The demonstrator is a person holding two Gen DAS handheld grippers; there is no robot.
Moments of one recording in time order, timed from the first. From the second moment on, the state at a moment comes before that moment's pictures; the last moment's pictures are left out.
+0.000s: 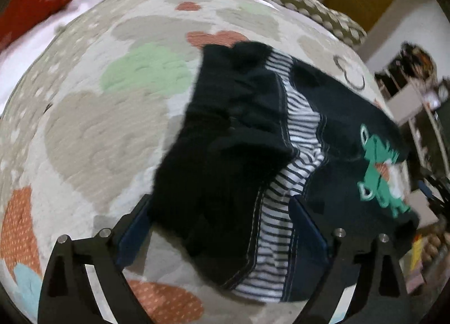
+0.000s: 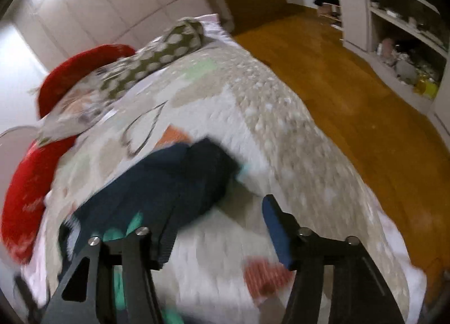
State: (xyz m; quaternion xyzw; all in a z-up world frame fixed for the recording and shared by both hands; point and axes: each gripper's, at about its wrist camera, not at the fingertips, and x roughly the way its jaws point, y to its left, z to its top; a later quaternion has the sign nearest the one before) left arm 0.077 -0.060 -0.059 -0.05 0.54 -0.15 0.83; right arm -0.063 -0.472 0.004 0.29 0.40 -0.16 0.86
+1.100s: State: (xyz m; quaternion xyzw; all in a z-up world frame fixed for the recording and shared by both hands) left arm 0.008 0.001 0.023 -0.03 0.46 -0.11 0.88; right arm -0.129 -0.397 0.005 0.18 0.41 -0.15 0.88
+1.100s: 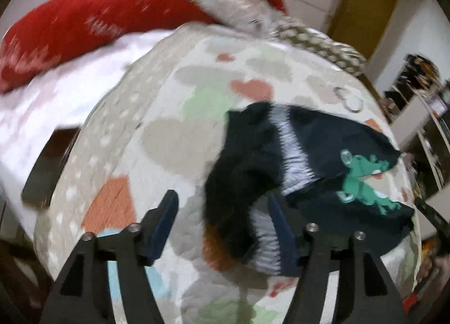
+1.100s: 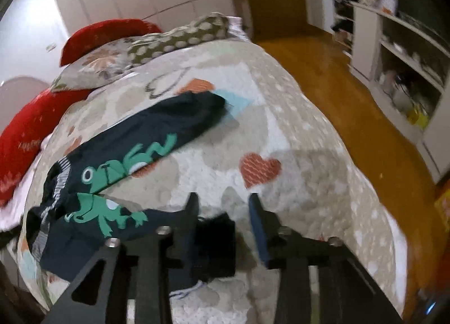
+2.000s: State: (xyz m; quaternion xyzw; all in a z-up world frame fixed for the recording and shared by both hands) left arm 0.216 -0.179 -0.063 0.15 0.55 -0.35 0.74; right arm 0.153 -0.364 -0.030 0.01 0.54 0.11 0.84
